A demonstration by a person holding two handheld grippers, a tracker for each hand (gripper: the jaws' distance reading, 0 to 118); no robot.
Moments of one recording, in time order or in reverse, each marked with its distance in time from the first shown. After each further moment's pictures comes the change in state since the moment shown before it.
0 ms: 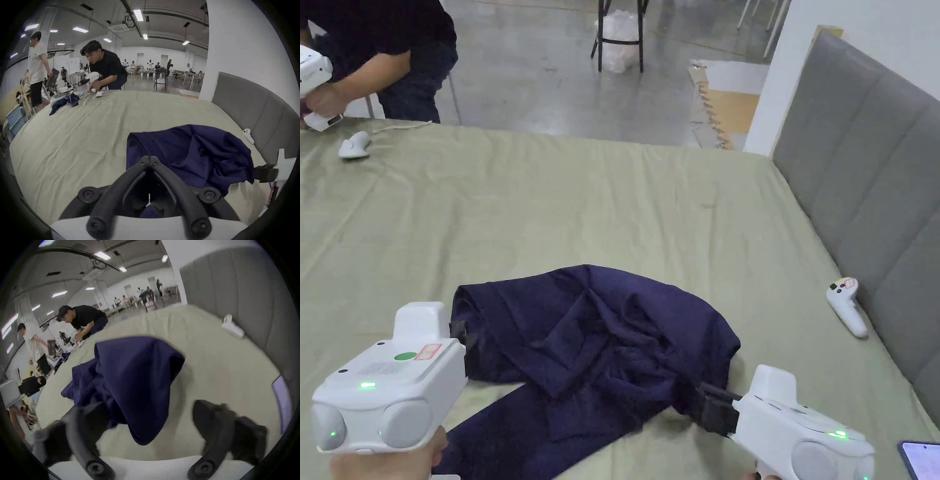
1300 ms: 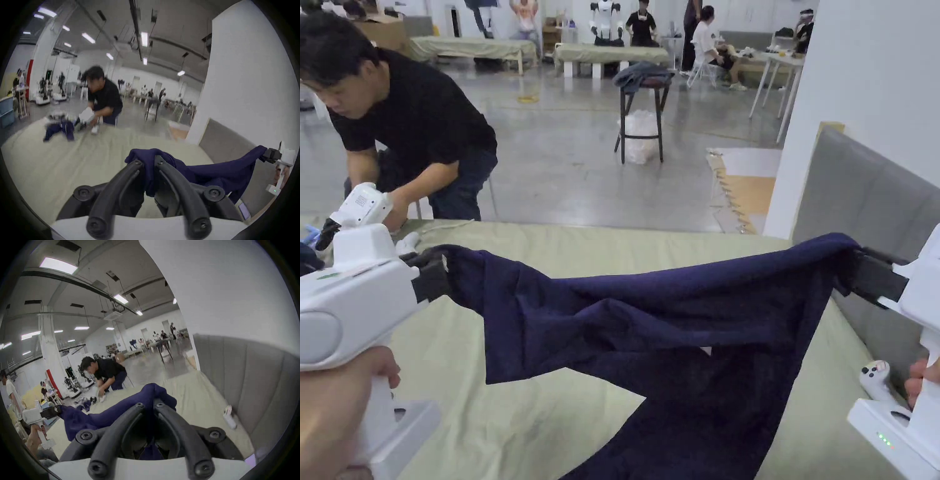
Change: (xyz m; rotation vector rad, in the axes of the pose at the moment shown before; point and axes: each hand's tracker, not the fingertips) left arm -0.073 0.197 0.096 0.343 -0.157 0.119; right arm -0.043 0.236 0.197 0.535 0.135 0.091
